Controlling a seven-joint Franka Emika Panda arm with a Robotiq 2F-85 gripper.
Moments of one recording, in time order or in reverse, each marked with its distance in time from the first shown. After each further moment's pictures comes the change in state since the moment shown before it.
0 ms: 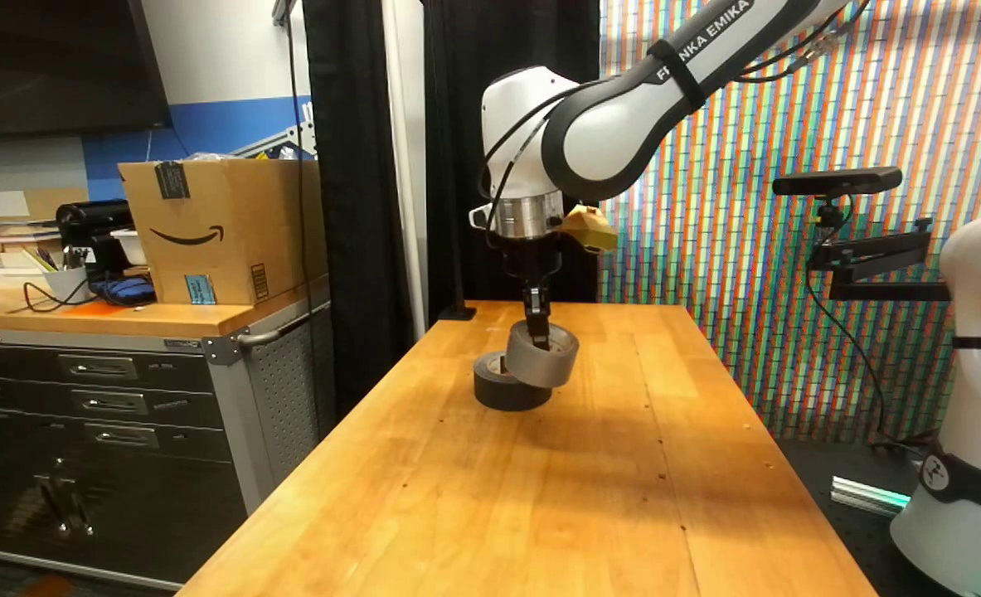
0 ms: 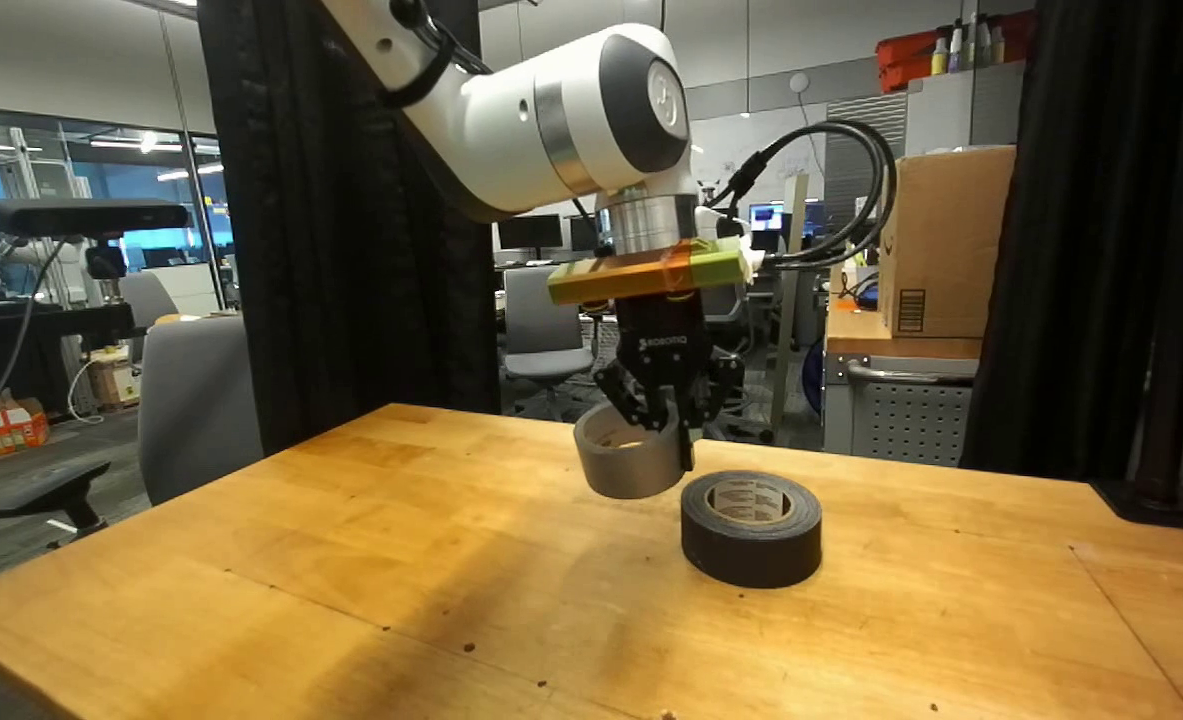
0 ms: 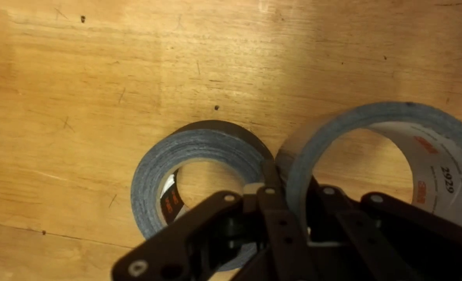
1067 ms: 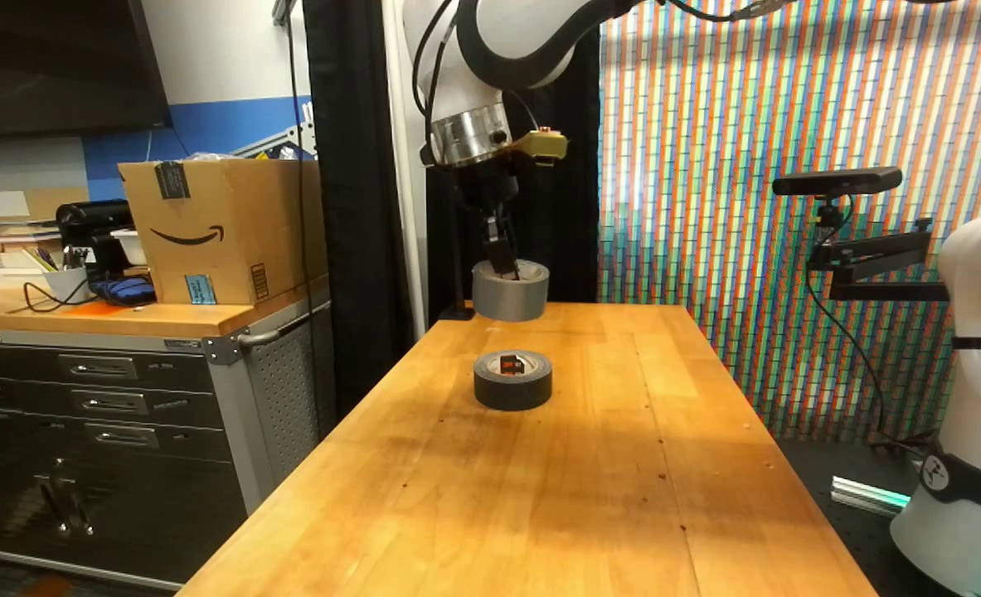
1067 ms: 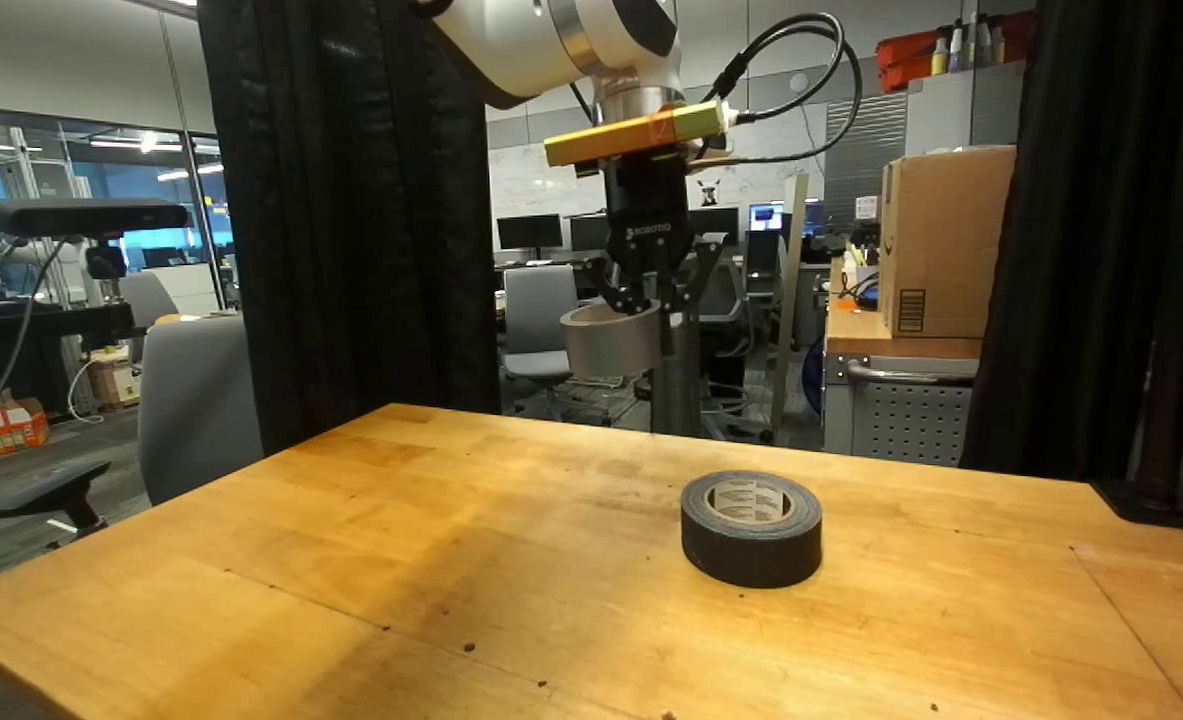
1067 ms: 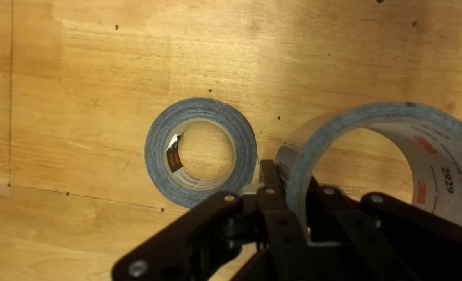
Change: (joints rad) arm 0.025 0.117 0.043 0.413 0.022 -0.434 0.001
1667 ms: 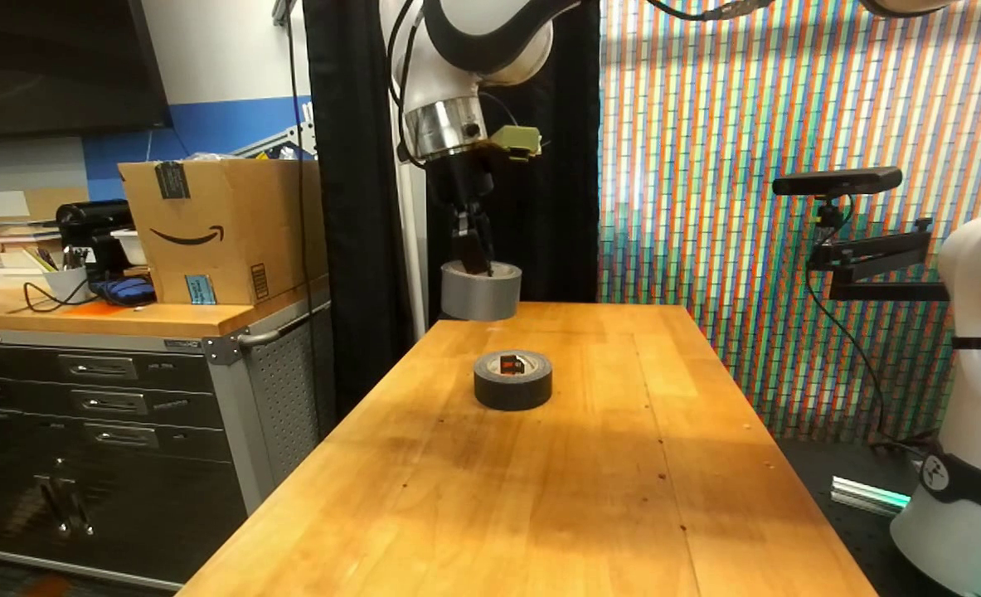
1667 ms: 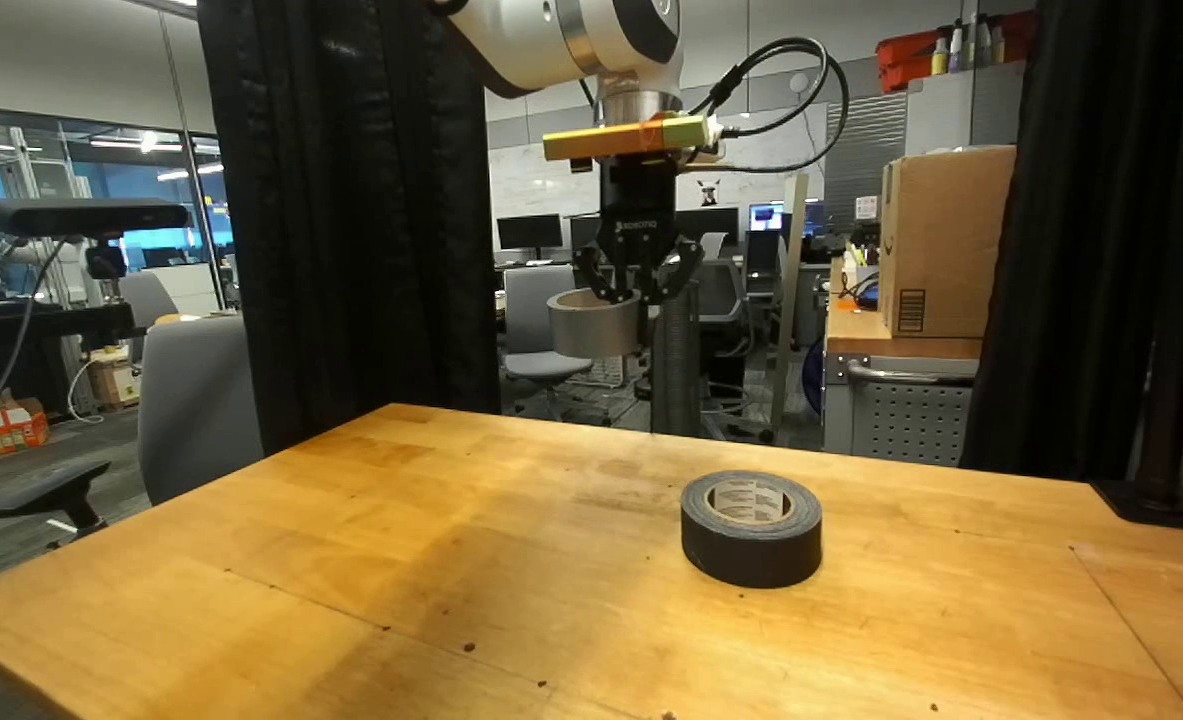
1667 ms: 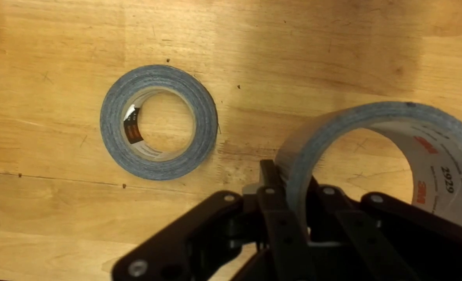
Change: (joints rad) arm 0.003 0.075 0.011 0.116 0.107 -0.029 0.004
